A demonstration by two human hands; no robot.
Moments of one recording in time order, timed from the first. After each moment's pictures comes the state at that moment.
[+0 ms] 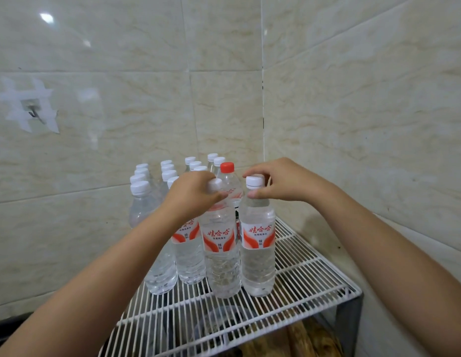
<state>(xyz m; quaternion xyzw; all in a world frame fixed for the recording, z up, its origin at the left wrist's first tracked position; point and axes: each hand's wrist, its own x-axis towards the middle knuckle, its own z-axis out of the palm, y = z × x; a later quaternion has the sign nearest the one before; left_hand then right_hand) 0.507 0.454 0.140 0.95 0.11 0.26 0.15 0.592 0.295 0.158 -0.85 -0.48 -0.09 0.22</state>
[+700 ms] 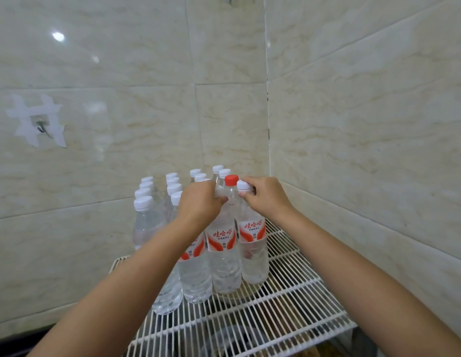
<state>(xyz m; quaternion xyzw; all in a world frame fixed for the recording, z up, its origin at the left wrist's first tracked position) 0.543 0.466 0.136 0.93 0.19 0.30 0.09 0.624 0.355 0.123 -0.82 -0.40 -0.20 0.35</state>
